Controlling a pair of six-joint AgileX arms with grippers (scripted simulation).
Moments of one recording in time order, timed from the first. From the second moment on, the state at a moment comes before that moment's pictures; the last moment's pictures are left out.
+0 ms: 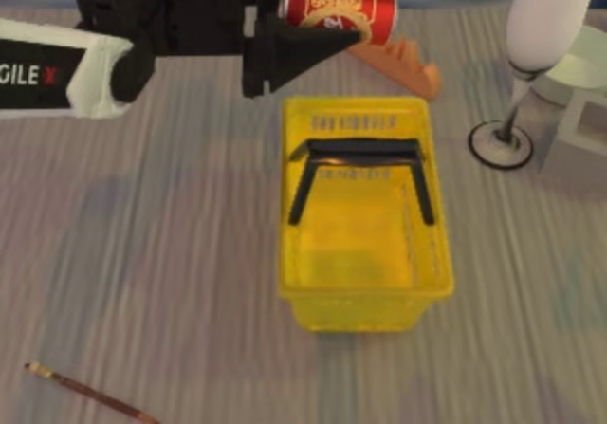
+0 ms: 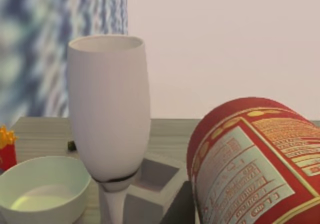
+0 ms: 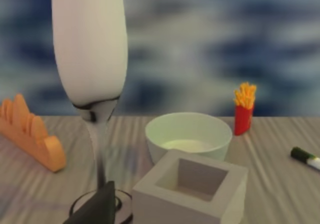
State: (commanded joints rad) left arm -0.32 2.09 1.33 0.71 1.27 0.04; right arm 0.00 0.00 0.00 0.00 0.00 0.00
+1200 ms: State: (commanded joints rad) left arm -0.30 2.33 1.25 1.04 1.27 0.04; right arm 0.00 0.00 0.00 0.00 0.00 0.00
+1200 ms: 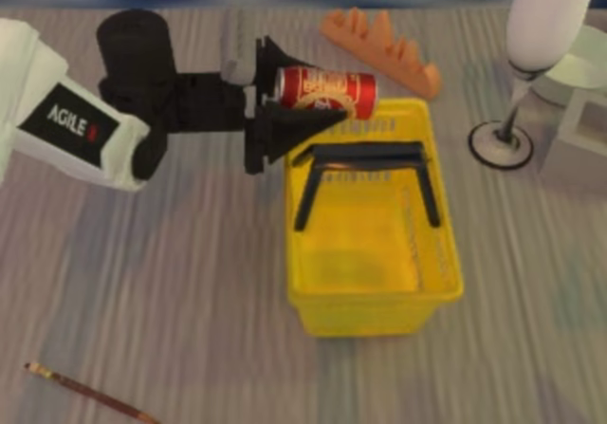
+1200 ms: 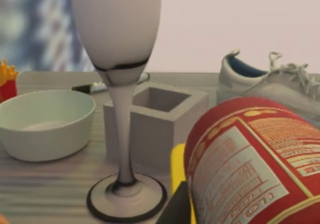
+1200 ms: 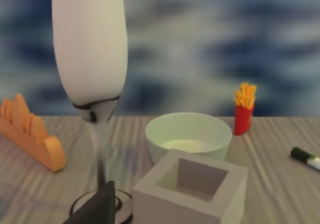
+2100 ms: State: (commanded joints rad) left arm -0.30 2.33 1.25 1.04 1.27 0.04; right arm 0.00 0.00 0.00 0.00 0.00 0.00
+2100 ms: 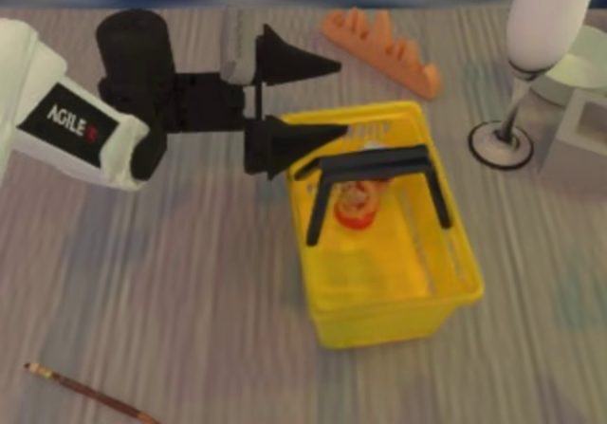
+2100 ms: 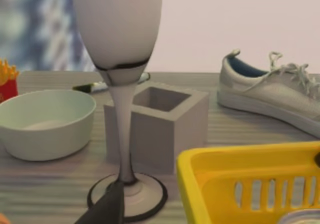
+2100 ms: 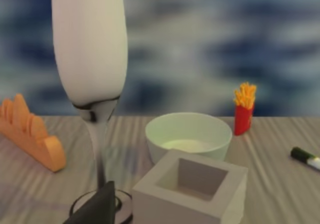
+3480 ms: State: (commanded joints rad) left arm -0.06 0.78 0.49 0.35 0.42 -0.08; right arm 0.46 1.54 1.53 -1.03 0.00 -0.72
